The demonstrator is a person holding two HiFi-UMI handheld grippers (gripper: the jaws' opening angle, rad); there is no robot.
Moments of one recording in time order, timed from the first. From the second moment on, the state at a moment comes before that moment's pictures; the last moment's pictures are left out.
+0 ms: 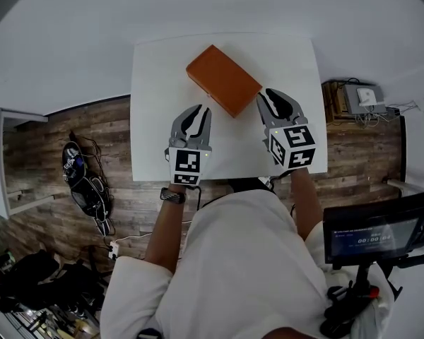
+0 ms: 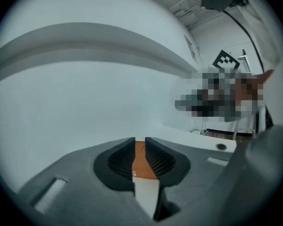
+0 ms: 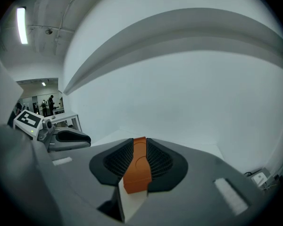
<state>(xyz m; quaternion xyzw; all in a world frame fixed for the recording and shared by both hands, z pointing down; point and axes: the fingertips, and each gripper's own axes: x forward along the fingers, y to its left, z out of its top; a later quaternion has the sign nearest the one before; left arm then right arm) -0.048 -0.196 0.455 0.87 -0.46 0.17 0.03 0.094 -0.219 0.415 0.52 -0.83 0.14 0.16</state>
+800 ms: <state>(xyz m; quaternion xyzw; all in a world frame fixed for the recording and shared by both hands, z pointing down) -0.063 -0.258 0.577 0.85 -0.43 0.25 0.16 0.088 -0.300 0.536 0.45 -0.82 0.24 0.26</state>
